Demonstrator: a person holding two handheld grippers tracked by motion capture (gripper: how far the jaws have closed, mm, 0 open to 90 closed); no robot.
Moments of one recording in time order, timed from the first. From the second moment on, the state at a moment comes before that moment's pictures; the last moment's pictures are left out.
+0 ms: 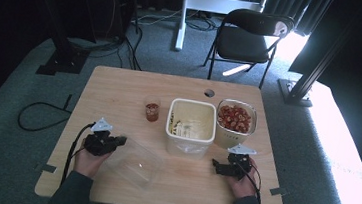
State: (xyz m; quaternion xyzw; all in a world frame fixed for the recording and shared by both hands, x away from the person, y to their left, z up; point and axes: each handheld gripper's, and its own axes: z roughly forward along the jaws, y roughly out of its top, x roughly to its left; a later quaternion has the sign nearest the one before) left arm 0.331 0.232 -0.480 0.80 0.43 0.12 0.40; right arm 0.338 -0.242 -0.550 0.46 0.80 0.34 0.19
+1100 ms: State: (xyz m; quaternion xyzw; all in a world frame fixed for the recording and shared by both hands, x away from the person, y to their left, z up) left arm 0.356 0.246 -0.426 0.77 0.43 0.18 0.43; right arm 0.338 -0.242 -0.550 0.46 0.80 0.34 0.19
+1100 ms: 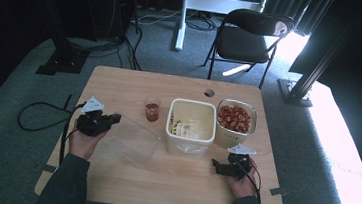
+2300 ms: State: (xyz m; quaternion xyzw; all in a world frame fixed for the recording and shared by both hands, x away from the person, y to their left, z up) left arm 0.385 0.237 -0.370 0.77 0.39 0.23 0.45; right arm 0.338 -0.242 -0.550 0.46 0.80 0.34 0.19
